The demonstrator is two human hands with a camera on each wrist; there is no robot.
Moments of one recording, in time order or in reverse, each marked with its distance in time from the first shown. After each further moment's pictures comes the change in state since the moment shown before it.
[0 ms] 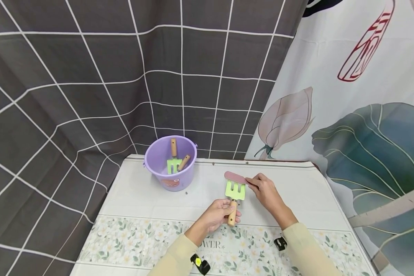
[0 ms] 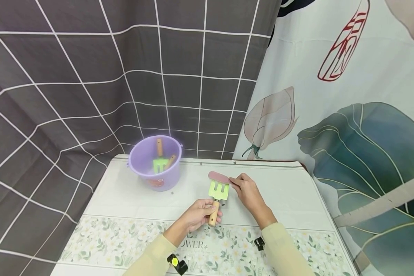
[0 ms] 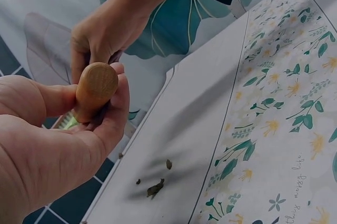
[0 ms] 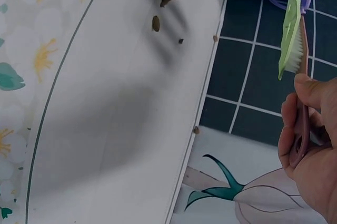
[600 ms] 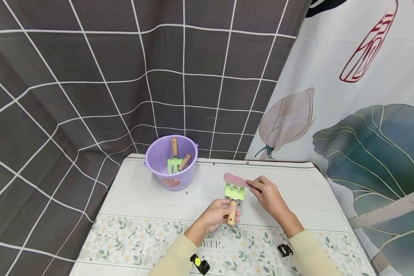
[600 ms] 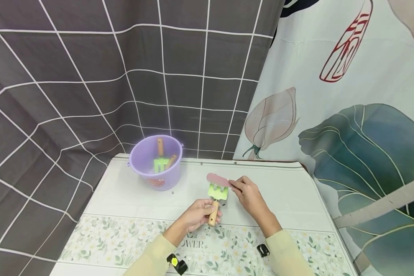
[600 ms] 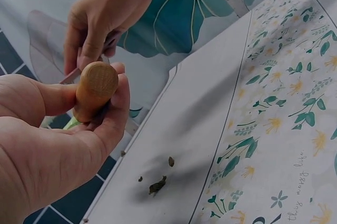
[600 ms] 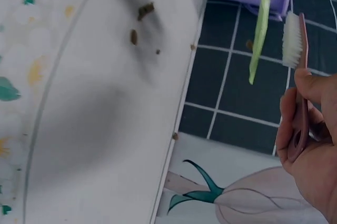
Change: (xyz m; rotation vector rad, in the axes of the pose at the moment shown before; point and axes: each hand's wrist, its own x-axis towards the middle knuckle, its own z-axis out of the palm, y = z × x) left_hand -0.002 0.001 -0.004 -0.014 -0.005 0.002; right_hand -0.011 -0.014 -0.016 0.062 0.050 -0.074
